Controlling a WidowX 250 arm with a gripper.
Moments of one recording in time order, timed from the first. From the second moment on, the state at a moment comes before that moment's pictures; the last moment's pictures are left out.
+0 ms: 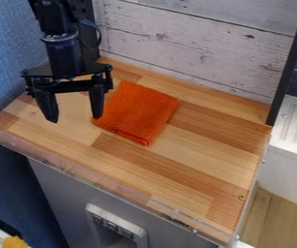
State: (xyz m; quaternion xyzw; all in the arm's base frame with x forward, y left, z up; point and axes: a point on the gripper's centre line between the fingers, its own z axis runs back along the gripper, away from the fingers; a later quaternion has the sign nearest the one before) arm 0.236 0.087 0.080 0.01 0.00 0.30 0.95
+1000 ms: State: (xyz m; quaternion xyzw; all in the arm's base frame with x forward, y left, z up) arm 0.234 0.074 0.082 -0.01 0.02 0.29 0.96
